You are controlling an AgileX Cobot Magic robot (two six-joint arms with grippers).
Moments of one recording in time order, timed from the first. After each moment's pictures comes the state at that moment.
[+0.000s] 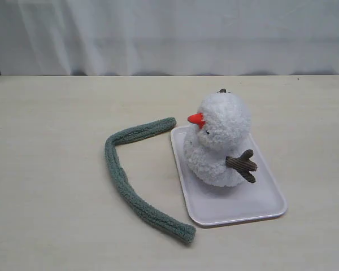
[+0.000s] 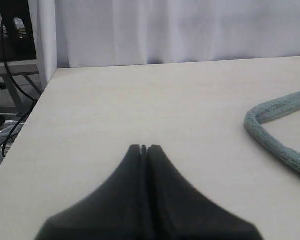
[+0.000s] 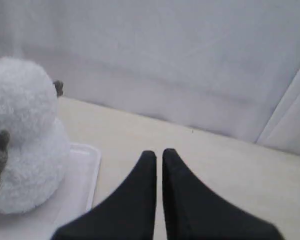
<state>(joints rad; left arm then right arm) -0.01 0.00 0.00 -0.03 0.34 0.08 0.04 0.00 0.00 -0.19 0.16 -0.07</state>
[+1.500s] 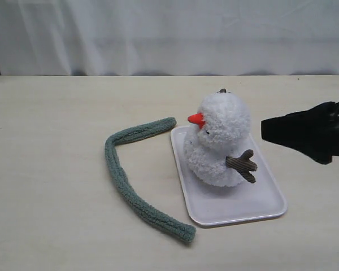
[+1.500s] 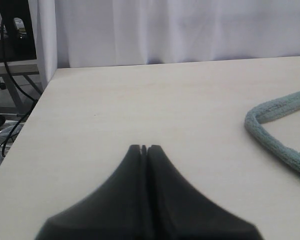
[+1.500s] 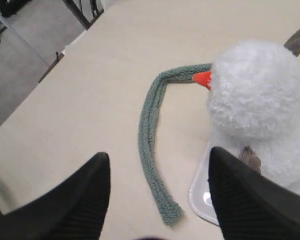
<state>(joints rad) -0.01 0.00 0.00 -0.03 0.34 0.08 0.08 0.93 -0.69 0.98 0.82 -0.83</state>
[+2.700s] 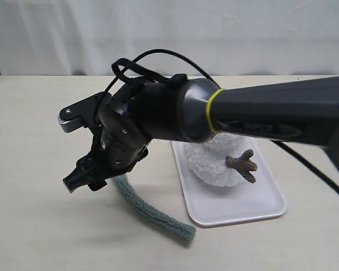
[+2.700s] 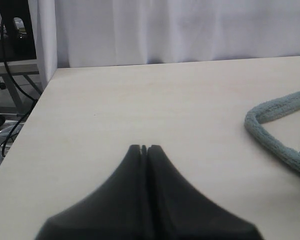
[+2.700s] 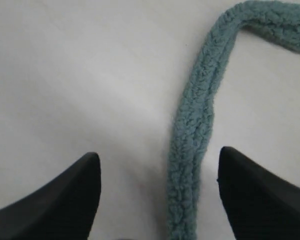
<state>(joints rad) -0.01 0.00 0.00 -0.03 0.34 0.08 0.90 2.08 -1.54 -0.19 0.68 0.33</state>
